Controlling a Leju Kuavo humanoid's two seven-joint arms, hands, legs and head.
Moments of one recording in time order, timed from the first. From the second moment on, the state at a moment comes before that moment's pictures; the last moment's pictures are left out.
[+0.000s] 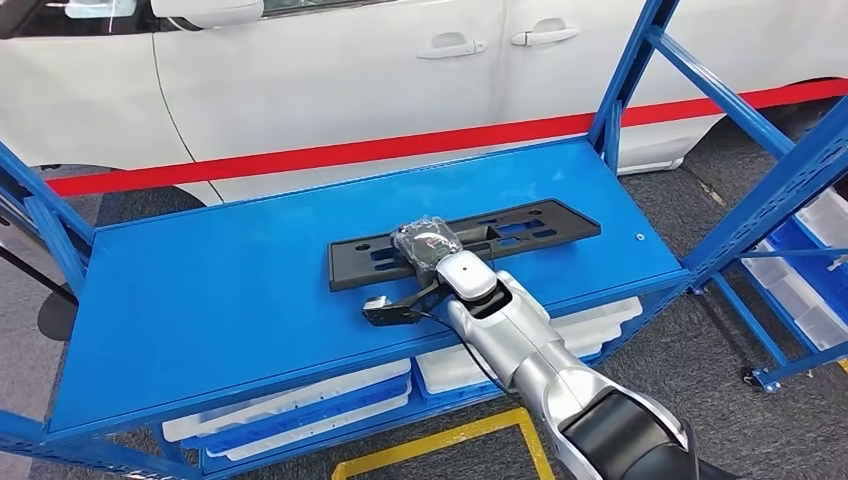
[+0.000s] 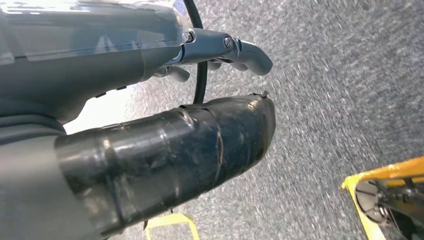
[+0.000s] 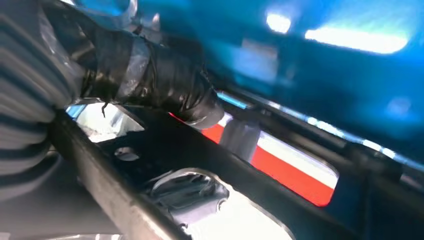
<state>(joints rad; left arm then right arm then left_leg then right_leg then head) -0.09 -0.01 -1.44 -0.04 1.14 0.12 0.02 -0.70 0.10 0.45 -0.61 1.40 -0.05 -0.14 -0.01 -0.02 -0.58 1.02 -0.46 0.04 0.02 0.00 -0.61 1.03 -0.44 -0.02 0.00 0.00</state>
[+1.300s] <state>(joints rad) -0.08 0.04 -1.44 -0.08 1.11 0.06 -0.01 -0.64 -0.03 0.51 -0.75 1.12 -0.11 -0.30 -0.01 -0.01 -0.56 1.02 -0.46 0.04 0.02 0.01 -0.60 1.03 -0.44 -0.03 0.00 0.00</state>
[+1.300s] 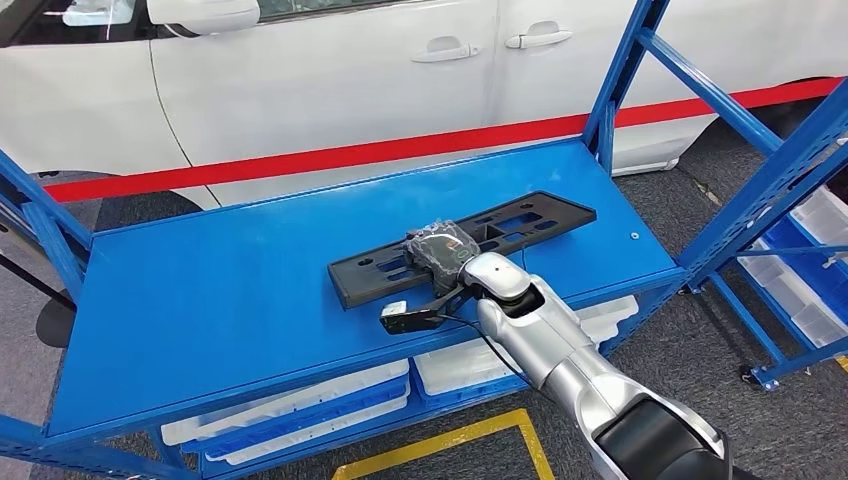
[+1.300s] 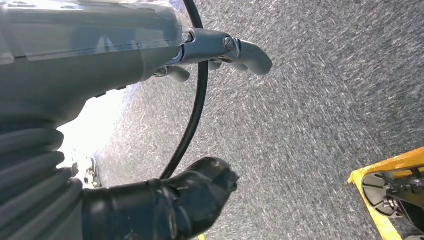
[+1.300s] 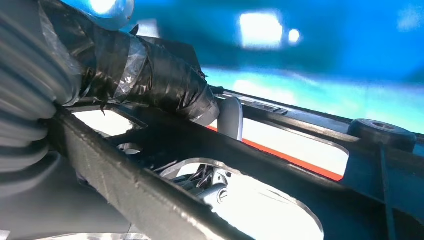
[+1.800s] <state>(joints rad) -0.07 0.04 -1.44 -0.08 1.02 0.07 0.01 -0.55 -0.08 0.48 -1.18 1.16 -0.23 -0.31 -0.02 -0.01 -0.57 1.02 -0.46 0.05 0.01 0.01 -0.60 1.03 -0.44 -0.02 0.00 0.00</state>
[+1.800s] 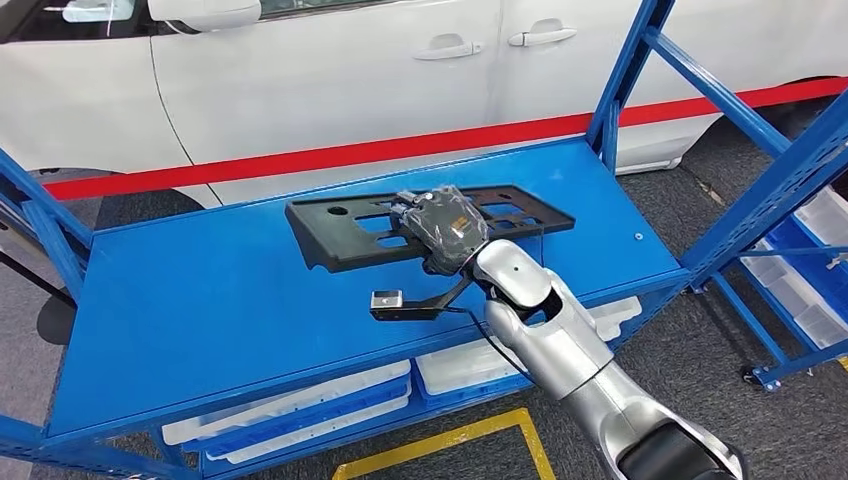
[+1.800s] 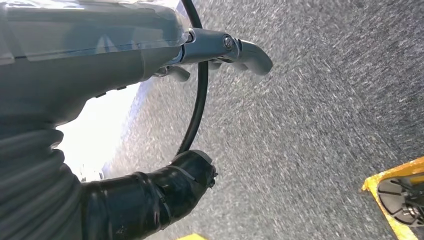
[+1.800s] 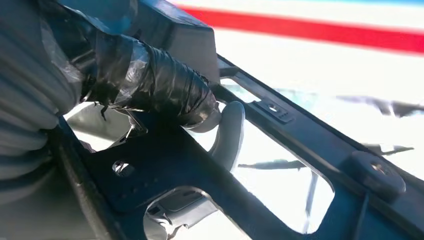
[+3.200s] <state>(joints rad) -0.08 0.00 -1.44 -0.06 0.88 0.07 0.01 -0.48 -0.17 0.44 -1.64 1.18 -0.25 -0.39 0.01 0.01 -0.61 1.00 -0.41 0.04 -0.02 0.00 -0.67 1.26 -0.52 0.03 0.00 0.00</state>
